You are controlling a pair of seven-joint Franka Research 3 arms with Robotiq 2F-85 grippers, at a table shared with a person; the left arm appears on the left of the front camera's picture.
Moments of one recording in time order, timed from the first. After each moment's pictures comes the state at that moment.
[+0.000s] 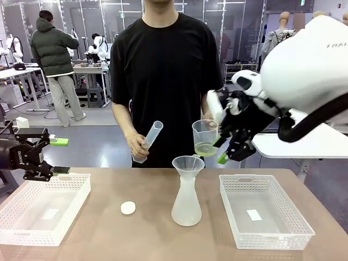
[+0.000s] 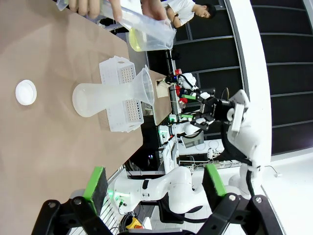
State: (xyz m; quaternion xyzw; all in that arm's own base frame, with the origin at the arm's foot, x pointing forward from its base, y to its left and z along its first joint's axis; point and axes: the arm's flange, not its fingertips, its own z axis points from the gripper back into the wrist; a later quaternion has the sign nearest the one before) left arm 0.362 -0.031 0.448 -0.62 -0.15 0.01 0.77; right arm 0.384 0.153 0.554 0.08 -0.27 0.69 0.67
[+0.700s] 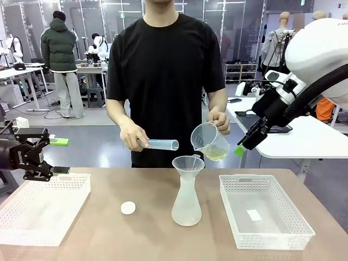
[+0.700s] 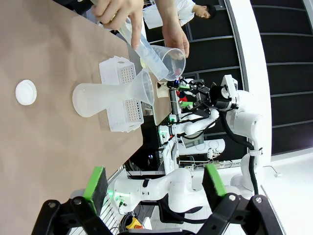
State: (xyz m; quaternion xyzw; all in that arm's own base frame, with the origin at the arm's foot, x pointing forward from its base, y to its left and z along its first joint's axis) left arm 0.362 -0.031 0.448 -0.62 -0.15 0.01 0.77; right arm 0.421 0.099 0.545 0.17 -0.23 0.50 0.82
